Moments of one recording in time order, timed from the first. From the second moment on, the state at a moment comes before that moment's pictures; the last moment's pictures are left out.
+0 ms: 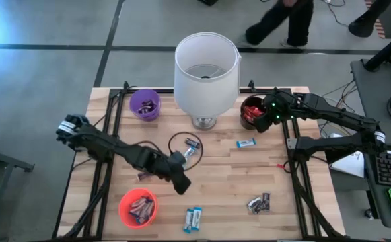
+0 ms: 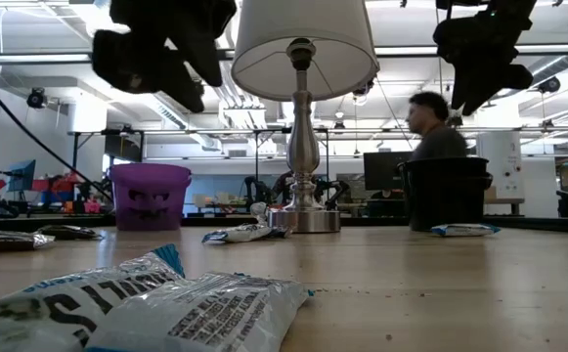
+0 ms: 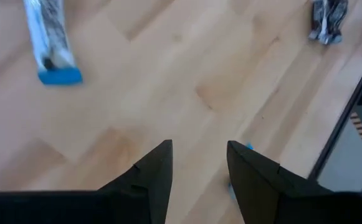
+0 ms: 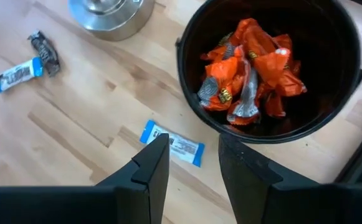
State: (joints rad) left arm -0.36 1.61 1.21 -0.61 -0.15 -1.12; right arm -0.43 1.00 1.02 -1.11 0.03 0.55
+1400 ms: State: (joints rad) left arm -0.58 2.08 1.56 -0.68 0.05 -1.43; right arm -0.43 1.00 1.02 -1.13 -0.04 0.52
